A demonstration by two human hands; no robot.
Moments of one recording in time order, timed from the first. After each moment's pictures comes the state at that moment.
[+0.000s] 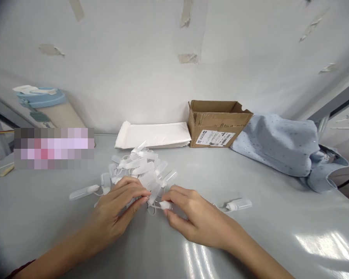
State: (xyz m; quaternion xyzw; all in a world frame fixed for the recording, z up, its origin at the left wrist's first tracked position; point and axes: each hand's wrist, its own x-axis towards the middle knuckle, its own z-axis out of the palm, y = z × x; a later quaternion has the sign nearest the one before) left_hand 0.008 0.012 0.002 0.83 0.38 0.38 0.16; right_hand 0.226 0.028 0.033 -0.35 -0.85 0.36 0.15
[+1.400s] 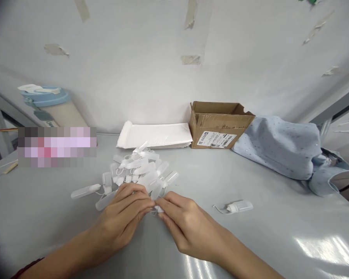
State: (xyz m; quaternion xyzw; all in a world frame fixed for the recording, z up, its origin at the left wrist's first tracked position) left_hand 0.015 0.006 -0.003 0.86 0.33 0.38 0.09; right_hand 0.217 0.018 0.018 -0.30 -0.87 0.34 0.20
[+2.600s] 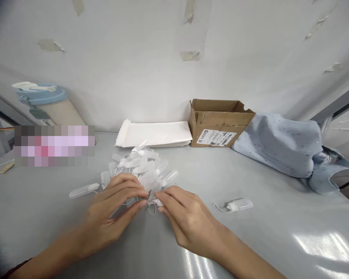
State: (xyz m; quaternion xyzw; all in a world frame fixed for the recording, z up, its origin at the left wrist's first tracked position) left_hand 0.007 0.011 0.011 0.82 0.37 0.41 0.14; right_hand 0.216 0.018 0.011 -0.29 -0.89 0.21 0.29
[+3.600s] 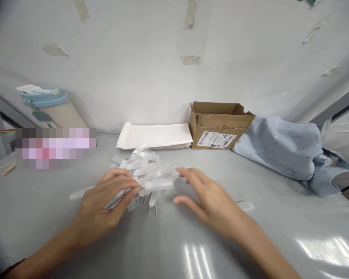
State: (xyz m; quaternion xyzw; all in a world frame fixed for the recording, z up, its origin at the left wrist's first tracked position) left_hand -0.004 0.021 0.012 0.80 0.41 0.43 0.07; right_hand 0.250 0.040 0.028 -0.42 -0.87 0.16 0.19
